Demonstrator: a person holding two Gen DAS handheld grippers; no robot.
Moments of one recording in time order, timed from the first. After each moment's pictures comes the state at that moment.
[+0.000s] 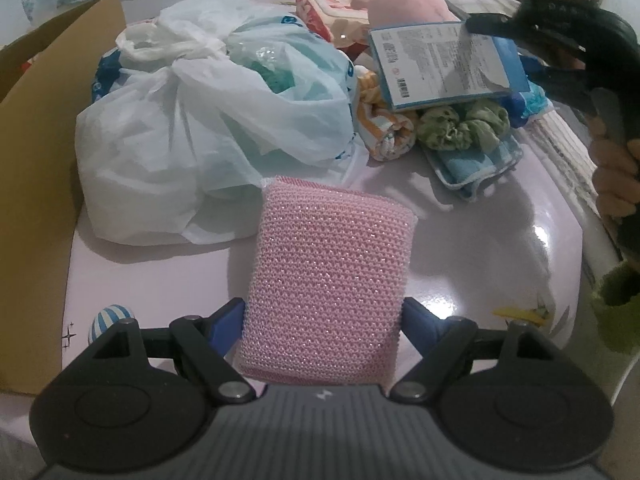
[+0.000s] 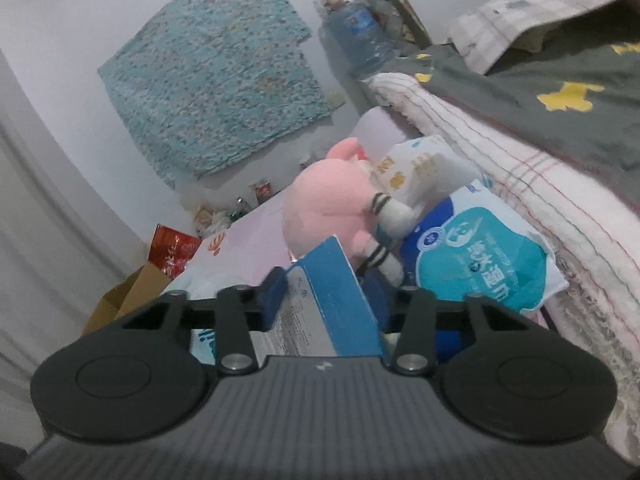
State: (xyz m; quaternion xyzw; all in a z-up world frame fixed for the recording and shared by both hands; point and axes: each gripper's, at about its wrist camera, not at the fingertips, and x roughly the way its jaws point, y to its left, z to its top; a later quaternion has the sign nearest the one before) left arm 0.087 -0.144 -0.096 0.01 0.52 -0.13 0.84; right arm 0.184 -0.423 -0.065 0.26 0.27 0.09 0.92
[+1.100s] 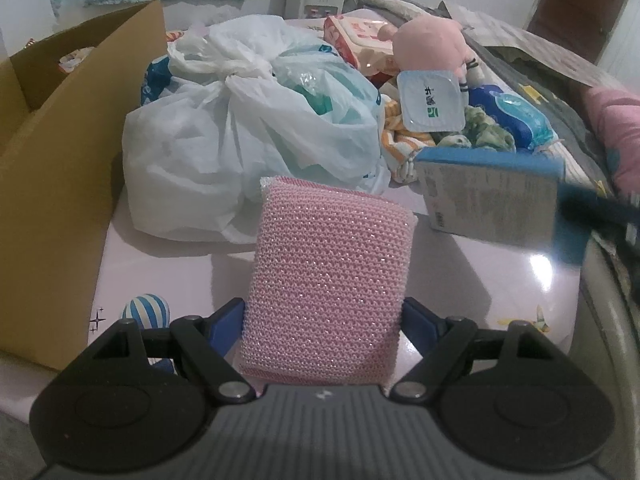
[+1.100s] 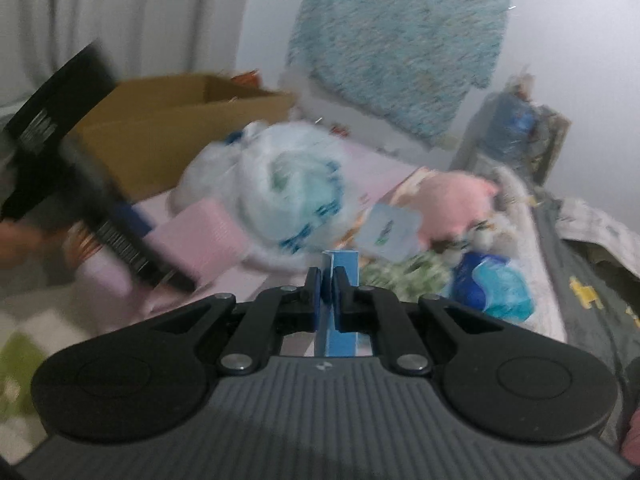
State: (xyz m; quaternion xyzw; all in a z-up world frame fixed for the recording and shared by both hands) left arm 0.070 -0.123 -0.081 -0.01 0.49 -0.11 0.86; right arm -0.022 -0.310 -0.024 -0.19 0.25 0.23 0.92
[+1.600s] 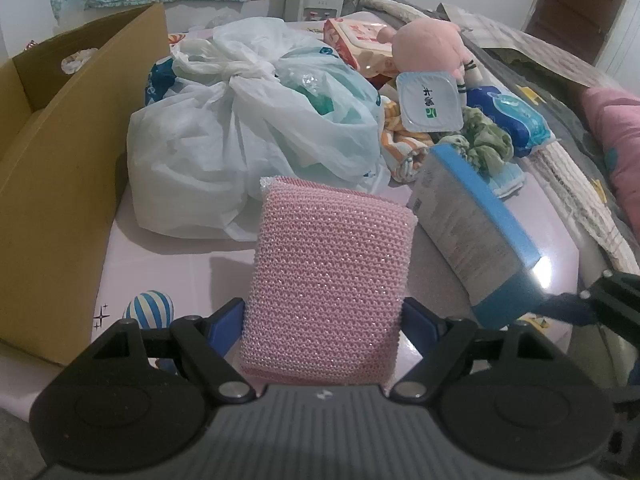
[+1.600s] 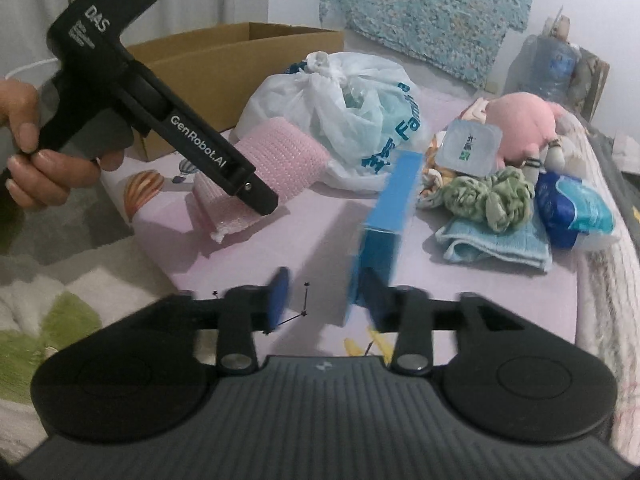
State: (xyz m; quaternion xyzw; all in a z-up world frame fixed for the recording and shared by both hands) left arm 0.065 -0.121 -0.080 -0.01 0.49 -0.11 0.87; right arm -0.059 -0.290 -0.060 -0.15 0.32 0.27 0.89
